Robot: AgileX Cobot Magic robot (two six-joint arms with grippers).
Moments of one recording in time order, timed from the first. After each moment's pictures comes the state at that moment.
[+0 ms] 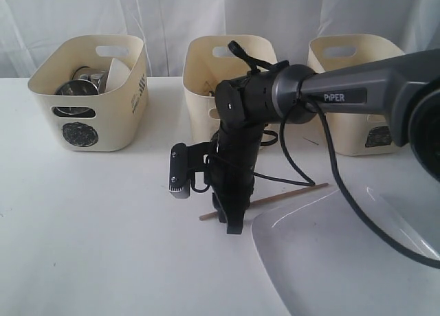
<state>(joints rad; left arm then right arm) -0.08 0.01 0.02 -0.11 0.30 0.18 0.49 2.15 -1.53 0.10 0.92 -1.04</state>
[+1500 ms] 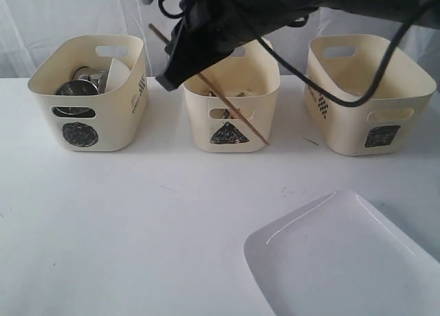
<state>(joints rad) -0.08 0.01 0.02 -0.11 0.30 0.18 0.50 1.69 -1.50 0.27 0.47 -0.68</state>
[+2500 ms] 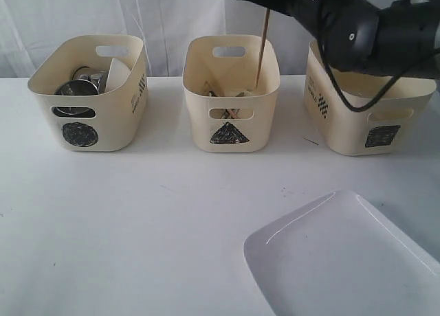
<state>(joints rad) -0.08 0.01 0.02 -0.11 0.30 0.18 0.30 1.74 -1.25 0.34 -0.48 -0.23</state>
